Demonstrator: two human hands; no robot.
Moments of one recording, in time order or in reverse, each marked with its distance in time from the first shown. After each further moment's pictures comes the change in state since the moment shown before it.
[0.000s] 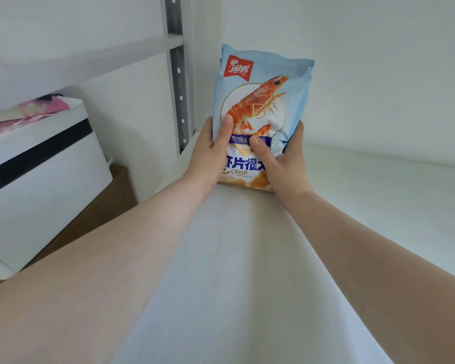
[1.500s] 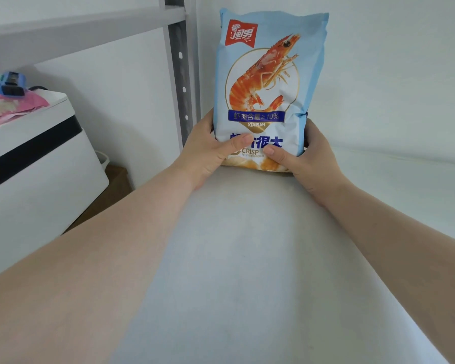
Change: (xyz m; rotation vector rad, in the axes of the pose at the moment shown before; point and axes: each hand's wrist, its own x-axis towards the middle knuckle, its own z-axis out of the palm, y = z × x) left_hand 0.072 -0.044 -0.038 0.114 -0.133 0.023; right_hand 0.061 0.044 -0.014 -0.297 -0.176 0.054
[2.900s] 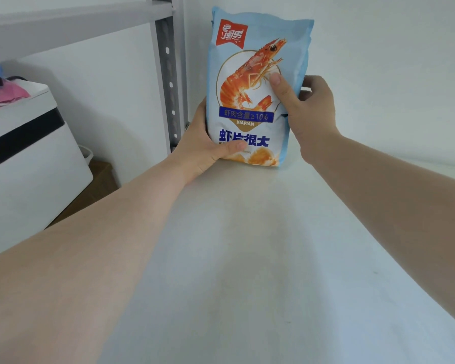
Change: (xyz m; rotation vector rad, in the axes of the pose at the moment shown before) left_hand -0.001 0.001 0.007 0.080 -0.063 -0.010; right_hand 0.027 -0.063 -0.010 0.053 0.292 0.137
